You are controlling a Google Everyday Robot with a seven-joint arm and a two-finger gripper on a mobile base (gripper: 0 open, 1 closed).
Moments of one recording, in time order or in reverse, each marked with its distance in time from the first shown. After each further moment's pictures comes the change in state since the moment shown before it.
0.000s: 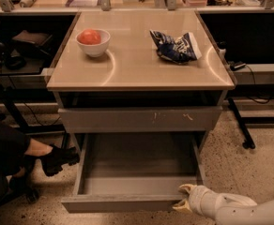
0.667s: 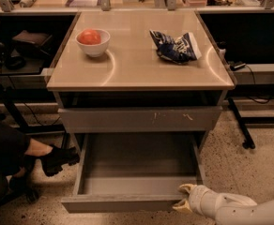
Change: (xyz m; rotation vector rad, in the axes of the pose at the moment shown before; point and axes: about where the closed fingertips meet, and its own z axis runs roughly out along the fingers) arm 0.000 0.000 0.000 0.000 0.000 0.000
